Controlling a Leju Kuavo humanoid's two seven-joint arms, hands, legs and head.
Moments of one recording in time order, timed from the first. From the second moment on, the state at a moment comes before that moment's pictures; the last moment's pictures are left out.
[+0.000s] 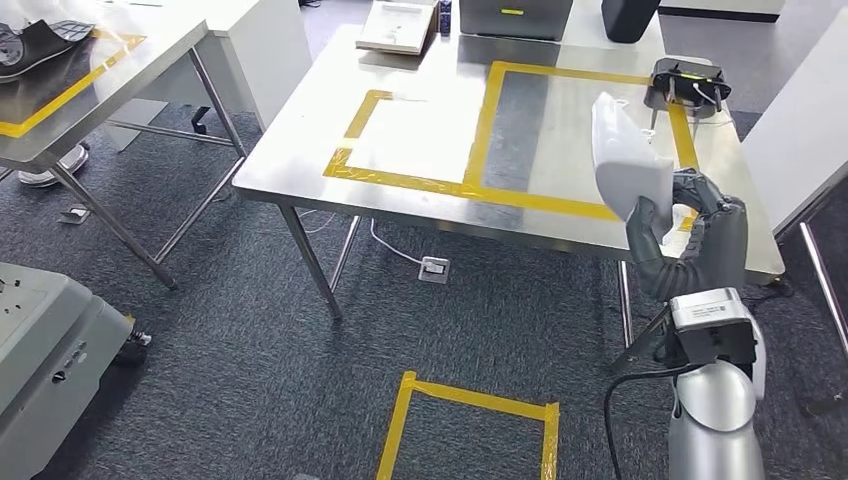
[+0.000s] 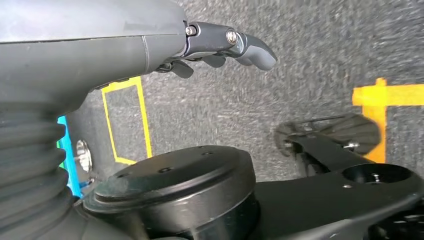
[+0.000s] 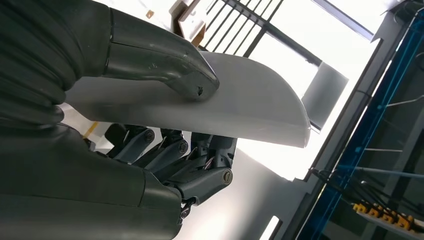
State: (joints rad) left arm -0.07 -0.09 -0.33 -0.18 0.03 0.23 0.11; right arm -0.26 0.03 0.15 -1.77 0.43 -0.02 -0.50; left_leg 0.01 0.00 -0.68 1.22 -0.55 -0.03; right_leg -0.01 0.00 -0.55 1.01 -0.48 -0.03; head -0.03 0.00
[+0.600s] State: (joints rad) left arm -0.08 -0.09 -0.32 -0.18 0.00 0.21 0.13; right arm -0.26 0.03 0.15 -1.77 0.45 -0.04 -0.47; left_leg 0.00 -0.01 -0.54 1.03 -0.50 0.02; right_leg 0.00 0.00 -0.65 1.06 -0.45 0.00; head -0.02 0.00
